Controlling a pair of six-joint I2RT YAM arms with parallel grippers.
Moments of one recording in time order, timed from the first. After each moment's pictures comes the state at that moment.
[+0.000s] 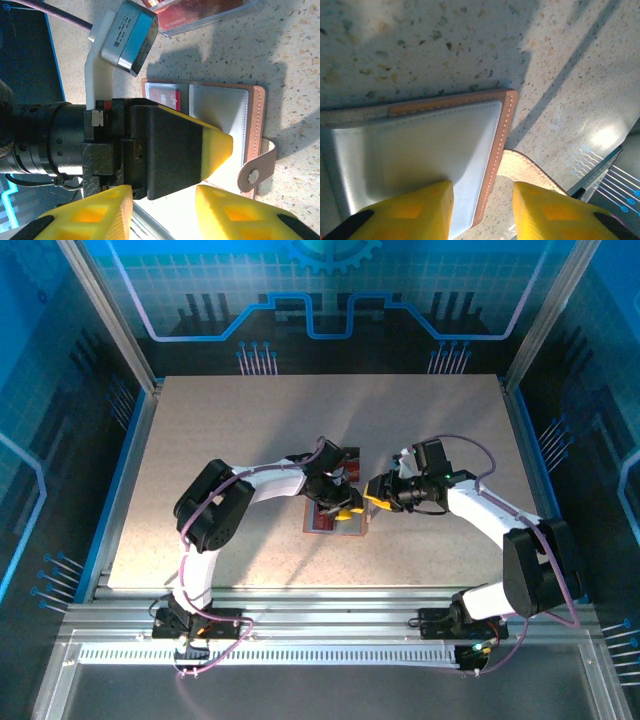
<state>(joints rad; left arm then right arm) -0.66 2.04 1.31 -0.38 0.58 -0.95 0.28 1.42 0.80 -0.36 -0.70 0.72</state>
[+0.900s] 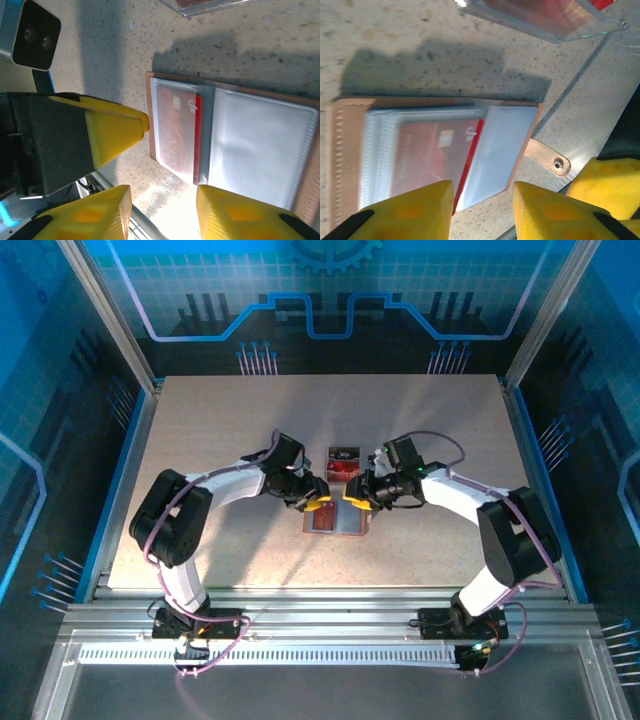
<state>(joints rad) -0.47 1.79 1.05 -0.33 0.58 -0.94 0.42 1.63 0.92 -0.29 -0.68 0.77</state>
